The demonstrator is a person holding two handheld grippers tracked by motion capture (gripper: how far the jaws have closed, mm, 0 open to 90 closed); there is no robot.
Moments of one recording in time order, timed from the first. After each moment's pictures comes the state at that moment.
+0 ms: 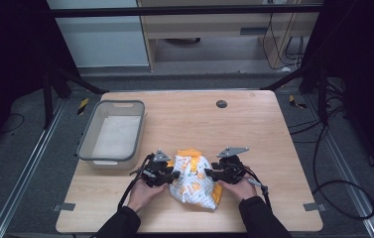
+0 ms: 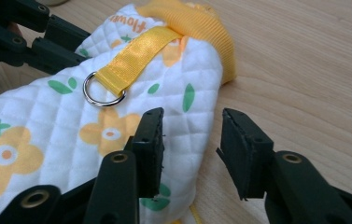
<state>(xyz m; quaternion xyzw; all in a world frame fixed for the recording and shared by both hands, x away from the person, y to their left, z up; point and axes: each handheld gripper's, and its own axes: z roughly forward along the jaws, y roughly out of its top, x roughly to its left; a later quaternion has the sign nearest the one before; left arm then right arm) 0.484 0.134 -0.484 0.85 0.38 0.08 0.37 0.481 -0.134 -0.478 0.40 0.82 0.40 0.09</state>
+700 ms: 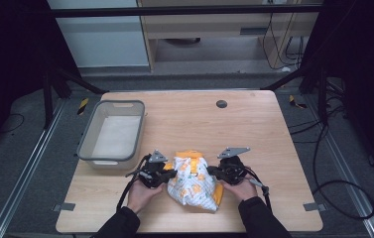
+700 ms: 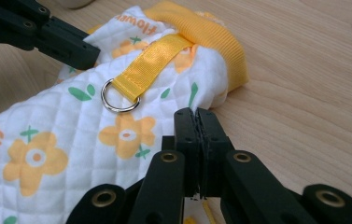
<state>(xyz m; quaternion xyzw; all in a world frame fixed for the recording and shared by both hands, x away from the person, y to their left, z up) 0.474 0.141 -0.471 0.84 0.38 0.07 0.39 0.476 -0.135 -0.470 0.38 0.82 0.41 0.08</state>
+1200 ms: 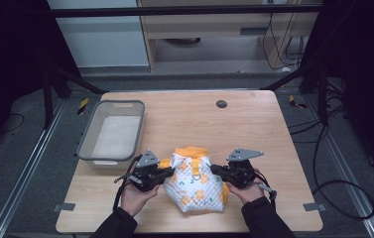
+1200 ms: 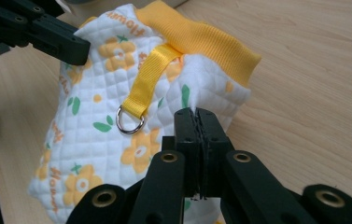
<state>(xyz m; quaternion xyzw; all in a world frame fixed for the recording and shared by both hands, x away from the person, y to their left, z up) 0.443 0.151 -0.430 0.82 0.35 0.10 0.45 0.448 -0.149 -0.437 0.36 0.80 0.46 0.11</state>
